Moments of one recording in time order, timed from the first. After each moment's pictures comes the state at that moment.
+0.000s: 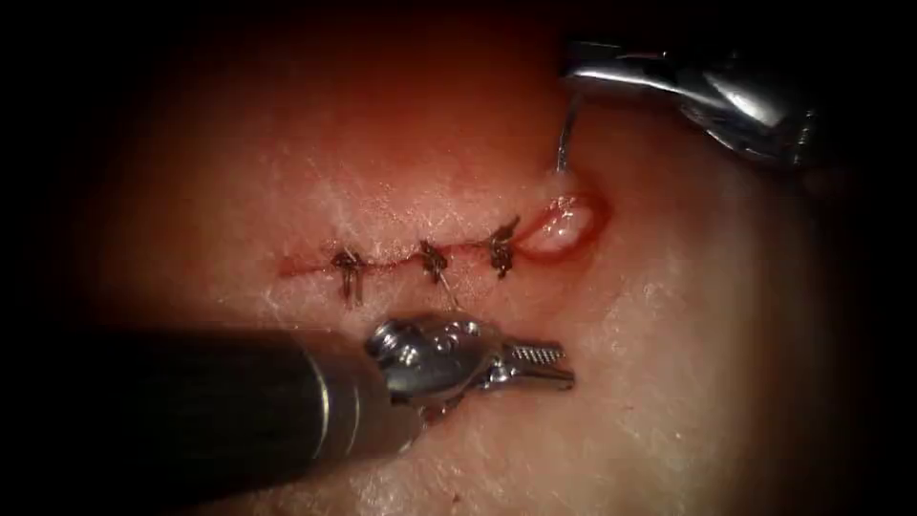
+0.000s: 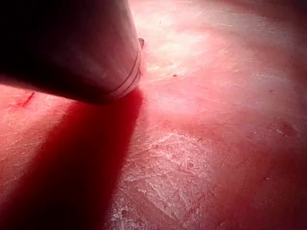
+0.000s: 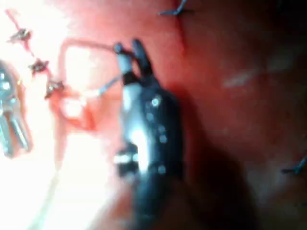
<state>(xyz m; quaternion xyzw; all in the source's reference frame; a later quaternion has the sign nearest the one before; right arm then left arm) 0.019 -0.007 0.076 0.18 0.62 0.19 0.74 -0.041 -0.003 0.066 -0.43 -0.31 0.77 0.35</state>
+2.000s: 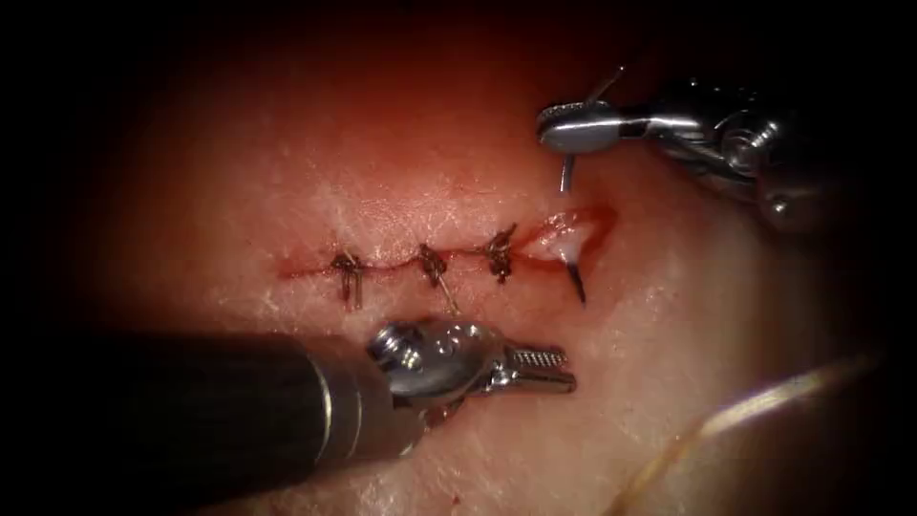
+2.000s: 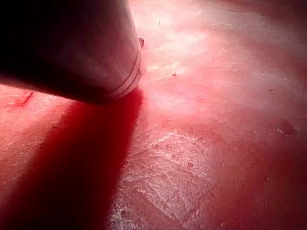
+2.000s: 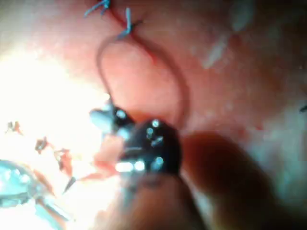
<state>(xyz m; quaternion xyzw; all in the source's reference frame) 0.019 -0.013 0.078 0.47 0.51 0.33 0.64 -0.041 -0.003 0.067 -0.43 -0.31 0.77 0.35</state>
